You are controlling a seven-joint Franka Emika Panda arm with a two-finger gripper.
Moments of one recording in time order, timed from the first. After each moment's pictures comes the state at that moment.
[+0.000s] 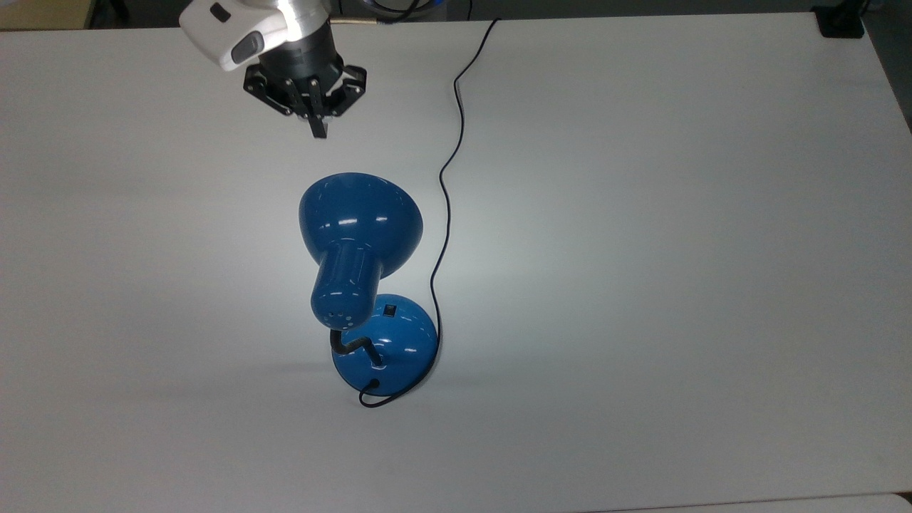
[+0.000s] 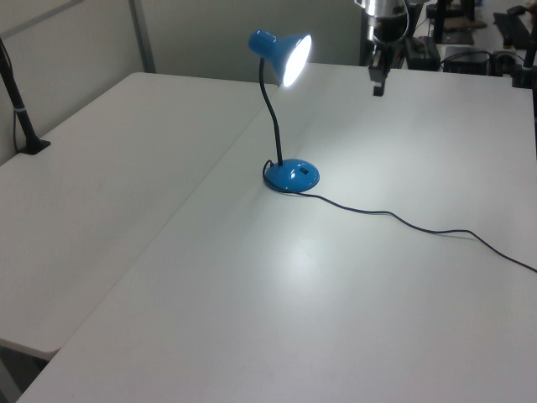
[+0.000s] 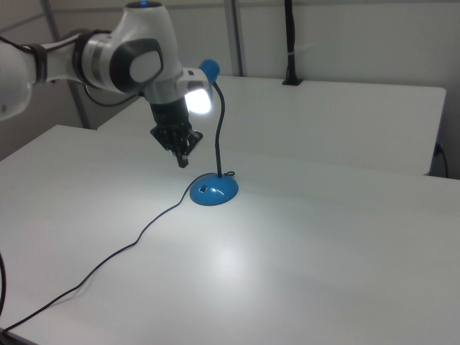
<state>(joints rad) 0.09 0.16 -0.17 -1.65 0.04 1.86 -0.10</state>
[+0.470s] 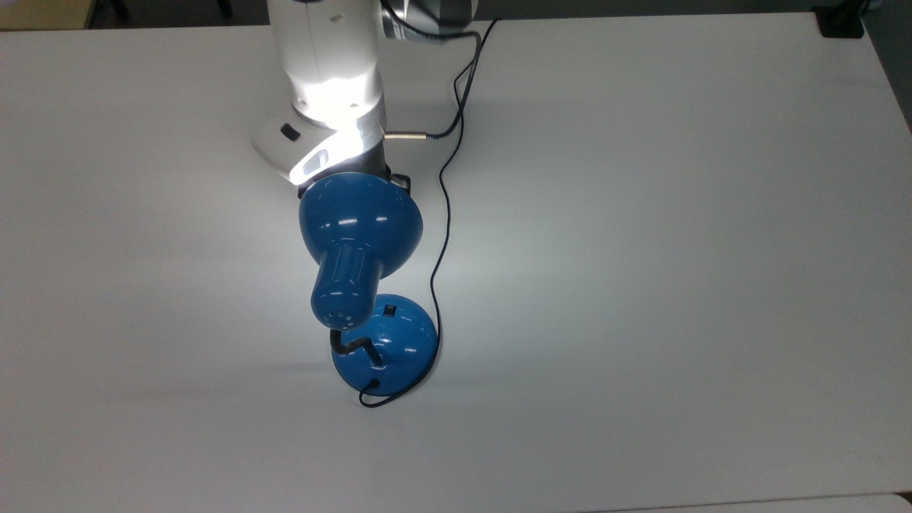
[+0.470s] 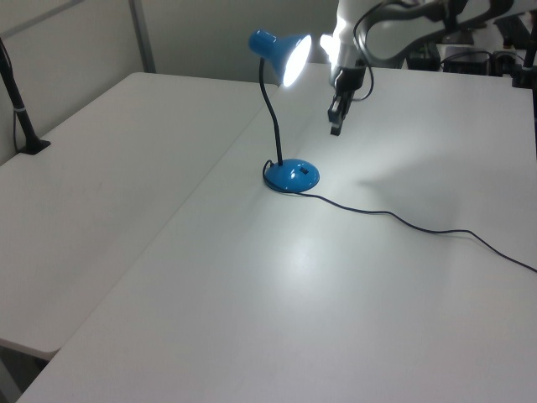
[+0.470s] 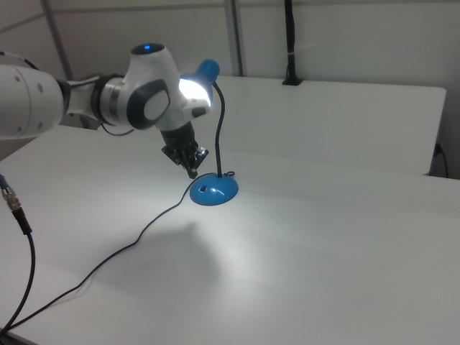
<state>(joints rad) 0.15 0.35 -0.16 -1.65 0.06 2.18 -0.06</state>
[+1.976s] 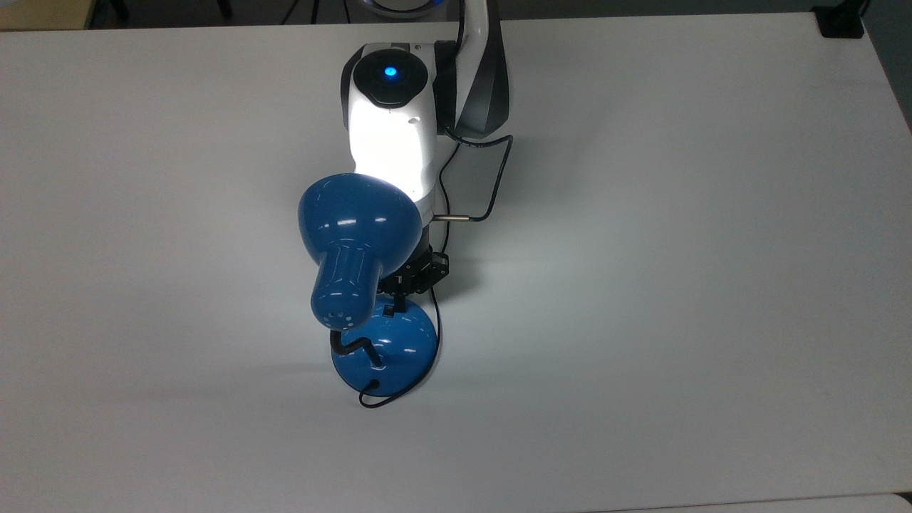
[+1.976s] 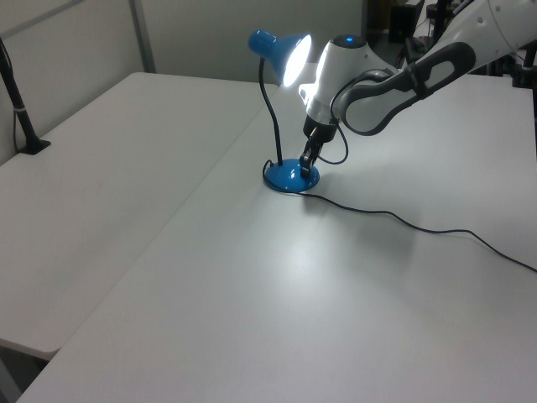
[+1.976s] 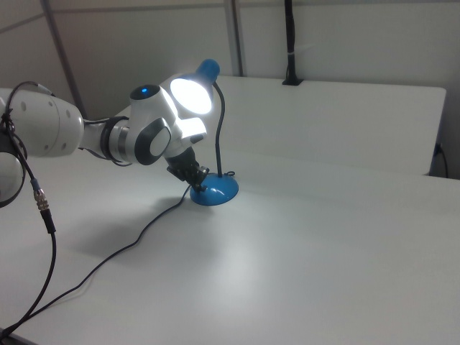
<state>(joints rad) 0.21 0.55 -0.16 -1.65 0.05 2.50 0.01</state>
